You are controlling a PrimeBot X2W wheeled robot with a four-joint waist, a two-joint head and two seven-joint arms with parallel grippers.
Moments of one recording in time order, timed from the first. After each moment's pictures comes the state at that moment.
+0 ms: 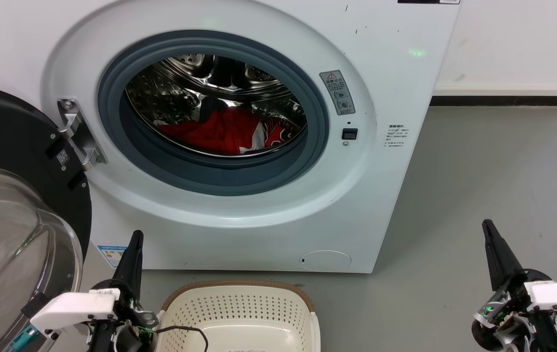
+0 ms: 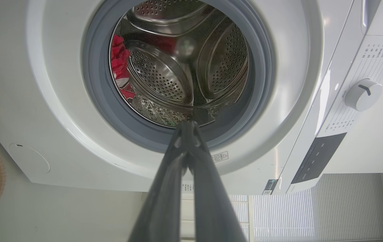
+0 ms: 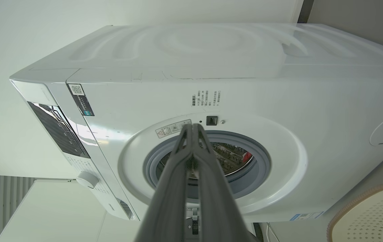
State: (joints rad) left arm -0.11 0.05 0.11 0.25 -1.61 -0.13 0.11; right arm -0.10 -0.05 -0.11 0.25 1.62 0.13 0.11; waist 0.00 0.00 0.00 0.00
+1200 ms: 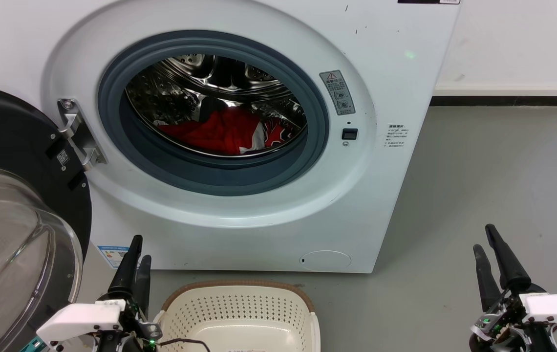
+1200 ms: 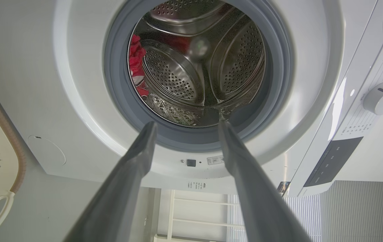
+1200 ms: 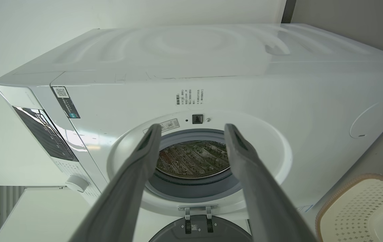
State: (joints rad) left arm -0.08 0.05 0.11 0.27 -1.61 -0.13 0.11; right arm -0.07 -0.05 -0.11 0.27 1.62 0.13 0.11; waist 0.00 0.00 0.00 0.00
